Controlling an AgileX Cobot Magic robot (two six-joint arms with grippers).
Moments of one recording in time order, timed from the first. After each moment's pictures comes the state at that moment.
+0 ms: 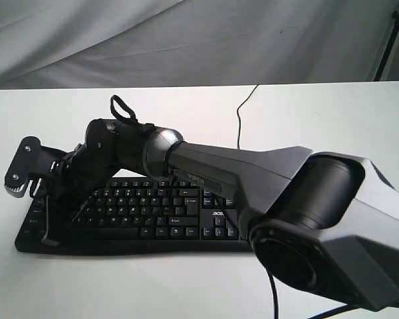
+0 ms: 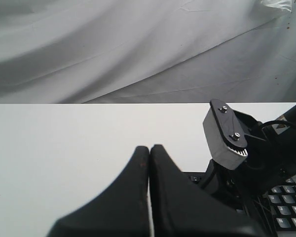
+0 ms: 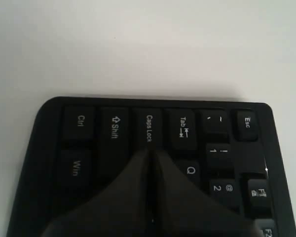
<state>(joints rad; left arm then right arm) 0.01 0.00 -0.01 -0.10 0.22 0.09 0.62 2.59 -2.18 0.53 0.67 -1.01</state>
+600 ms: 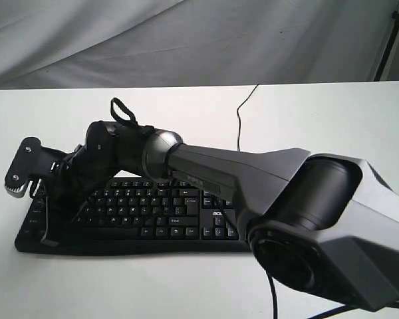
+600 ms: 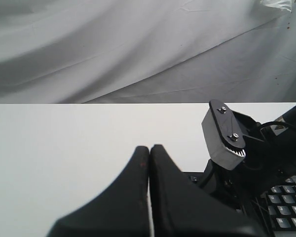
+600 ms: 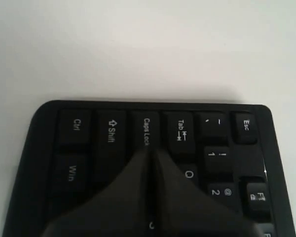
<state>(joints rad) 0.01 0.00 -0.01 -0.10 0.22 0.09 0.62 2.60 -2.19 0.53 0.65 -1.01</state>
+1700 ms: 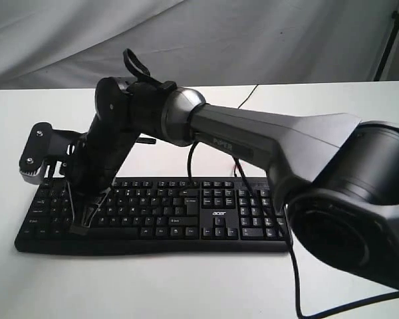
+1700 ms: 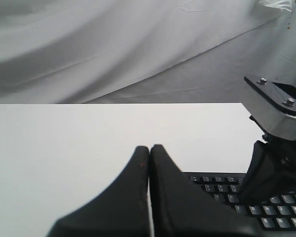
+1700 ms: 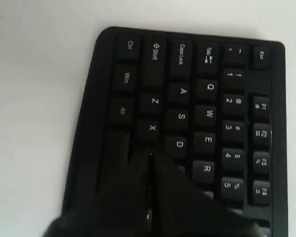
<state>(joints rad) 0.01 0.00 -0.01 -0.10 0.22 0.09 0.58 2.44 -2.11 0.41 0.94 -0.97</state>
